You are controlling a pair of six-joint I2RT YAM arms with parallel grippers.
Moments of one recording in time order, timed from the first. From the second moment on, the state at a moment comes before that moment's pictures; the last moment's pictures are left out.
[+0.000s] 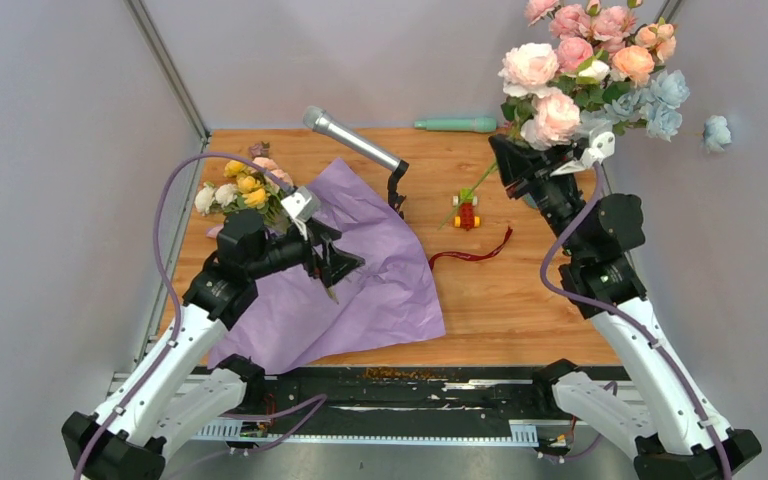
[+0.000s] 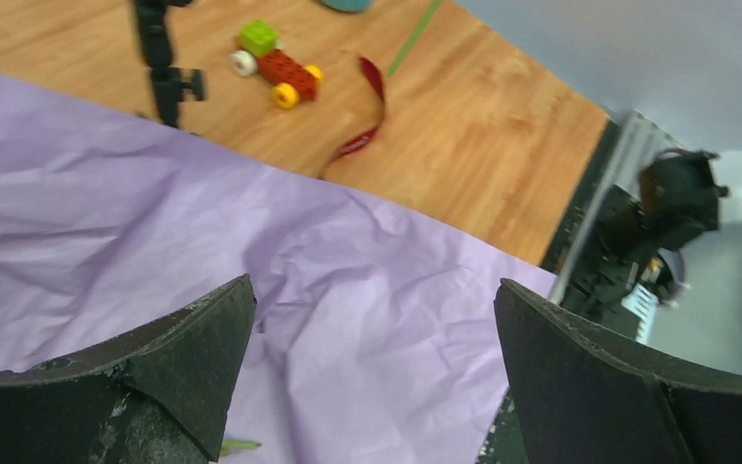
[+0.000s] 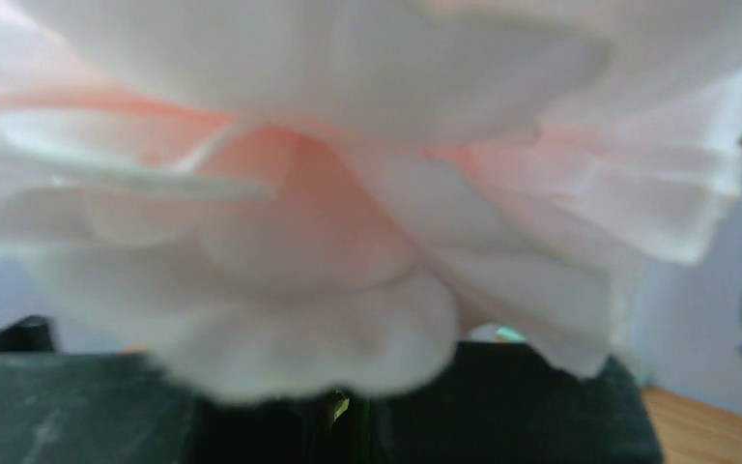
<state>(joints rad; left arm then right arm) -0.48 0.82 0.76 -0.16 0.61 -0.18 0.41 0.87 1.01 0.26 -0.18 0.22</state>
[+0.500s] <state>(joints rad) -0.30 0.84 0.86 -0.35 0.16 -0.05 0.15 1.07 1.15 0.23 0.15 -0.06</state>
